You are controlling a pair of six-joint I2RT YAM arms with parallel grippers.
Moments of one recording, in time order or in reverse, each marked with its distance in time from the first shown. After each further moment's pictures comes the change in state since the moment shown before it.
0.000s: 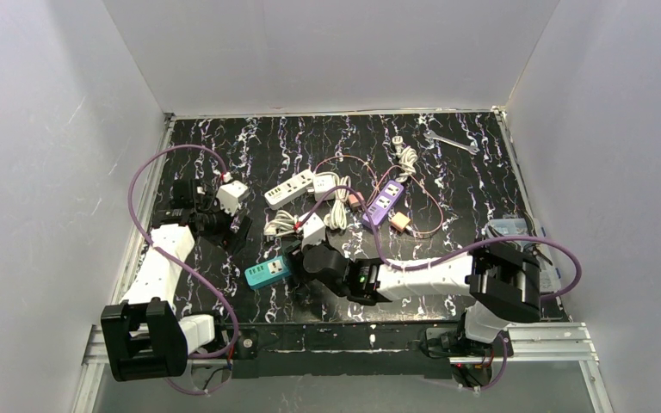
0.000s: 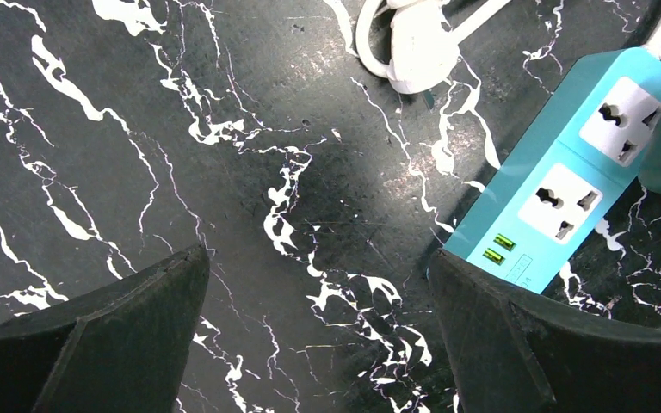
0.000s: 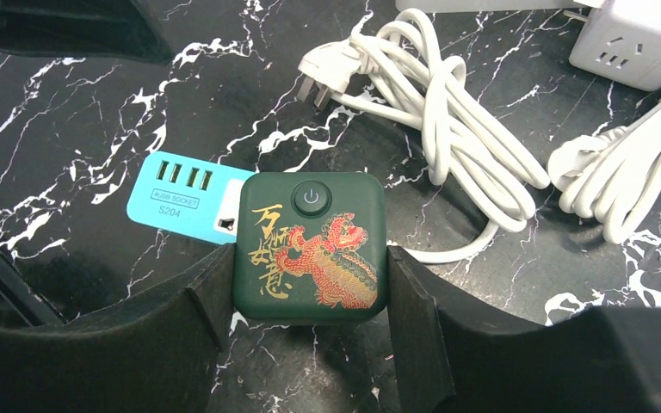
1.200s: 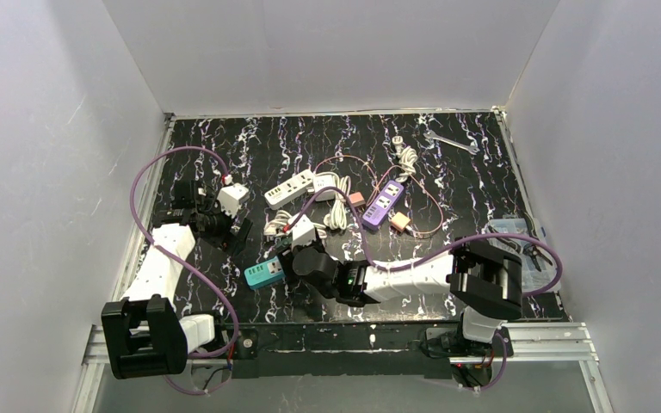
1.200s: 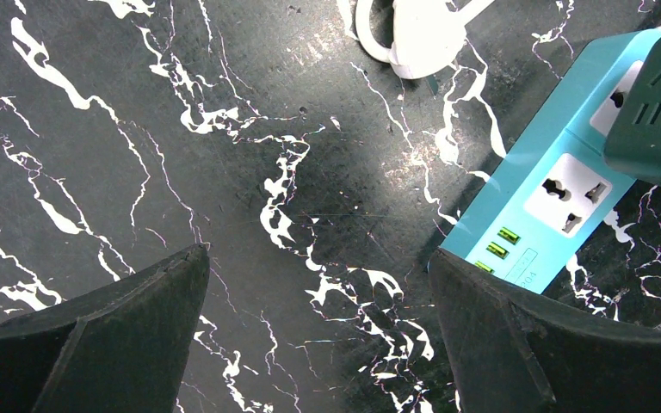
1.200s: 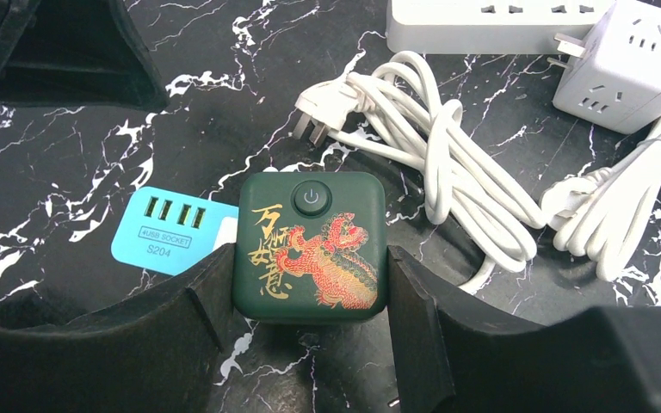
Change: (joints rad) left arm 0.000 0.013 -0.009 -0.007 -0.014 0.015; right arm 0.023 0.102 0.061 0.081 0.092 -0.069
